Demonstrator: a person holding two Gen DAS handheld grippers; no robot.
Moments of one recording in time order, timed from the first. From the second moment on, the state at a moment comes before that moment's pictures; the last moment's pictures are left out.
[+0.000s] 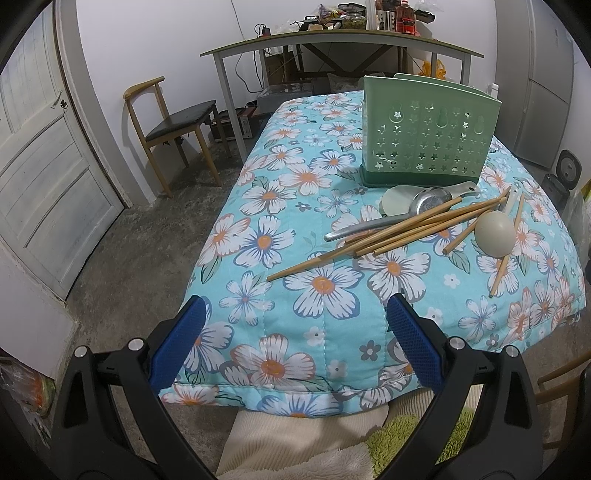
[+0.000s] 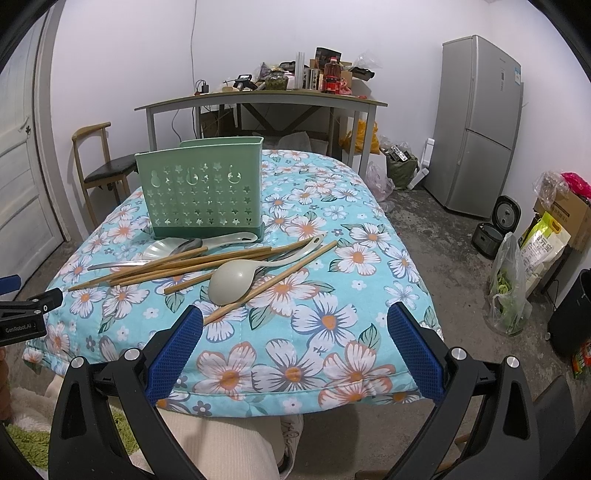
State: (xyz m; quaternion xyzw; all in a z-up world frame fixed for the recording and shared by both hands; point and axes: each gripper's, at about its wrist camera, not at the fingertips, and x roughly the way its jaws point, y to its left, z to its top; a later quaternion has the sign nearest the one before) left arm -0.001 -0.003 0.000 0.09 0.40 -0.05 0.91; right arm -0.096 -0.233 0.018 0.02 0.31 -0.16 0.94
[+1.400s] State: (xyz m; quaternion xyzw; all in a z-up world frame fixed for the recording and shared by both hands) left arm 0.111 0.020 -0.035 0.09 0.44 -0.02 0.89; right arm -0.024 -0.232 -0.018 0.04 0.39 -0.13 0.91
